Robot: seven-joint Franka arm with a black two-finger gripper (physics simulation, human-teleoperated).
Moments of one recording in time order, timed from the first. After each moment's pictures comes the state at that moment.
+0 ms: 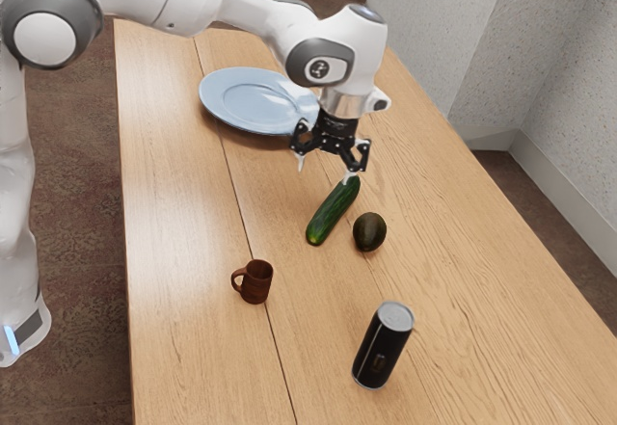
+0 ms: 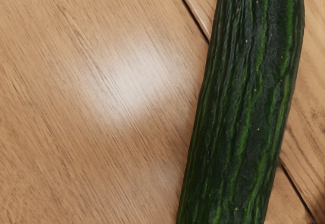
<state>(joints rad) -0.04 0.03 0.11 -1.90 -0.01 1.93 -0.93</state>
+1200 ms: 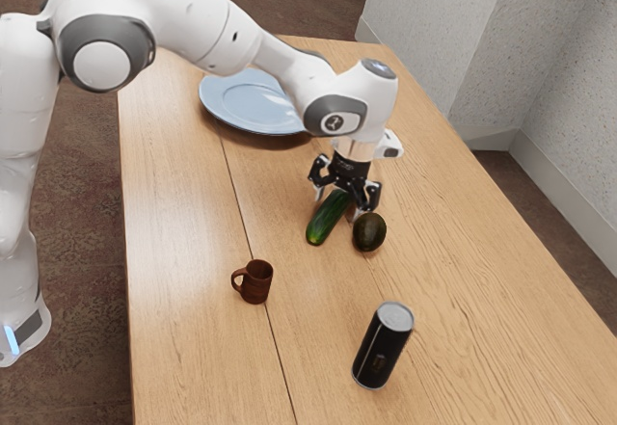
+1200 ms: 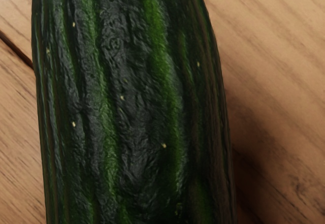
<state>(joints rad) -0.04 0.24 0.11 -1.86 -0.01 2.13 -0.69</state>
